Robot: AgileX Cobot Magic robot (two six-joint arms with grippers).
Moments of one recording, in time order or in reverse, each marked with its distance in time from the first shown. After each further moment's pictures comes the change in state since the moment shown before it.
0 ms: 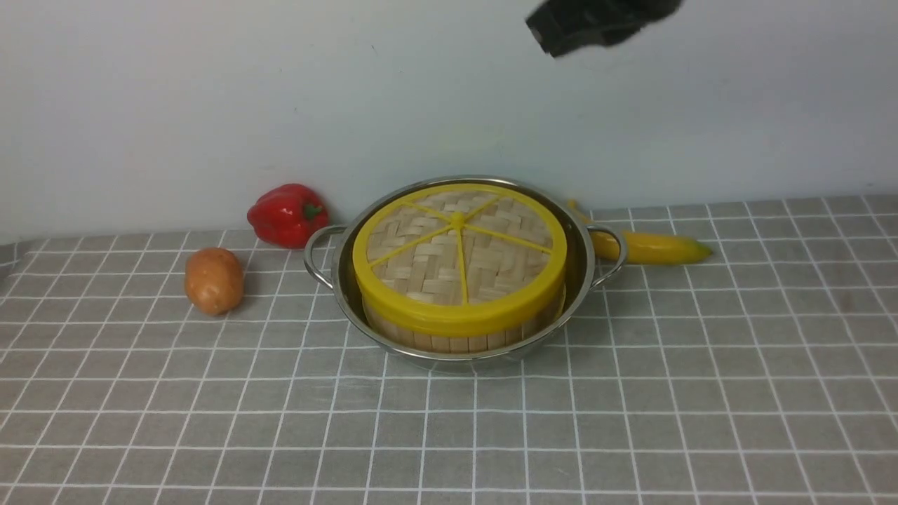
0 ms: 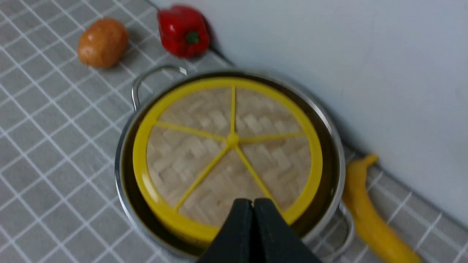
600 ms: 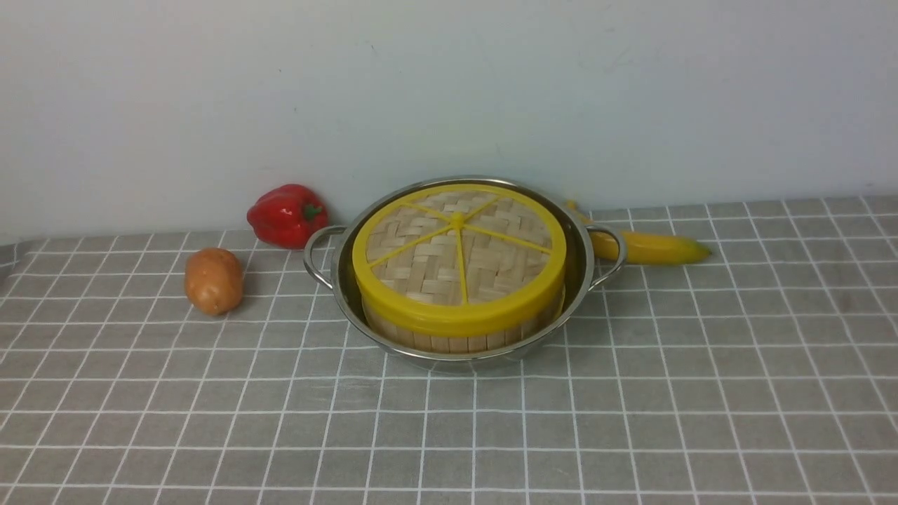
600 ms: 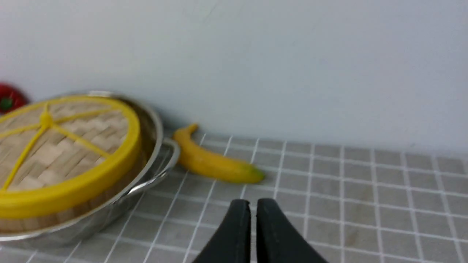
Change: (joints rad) right arm -0.420 -1.191 1.508 -0.003 -0.918 0.116; left arm 0.000 0.000 0.000 0.000 0.000 0.000
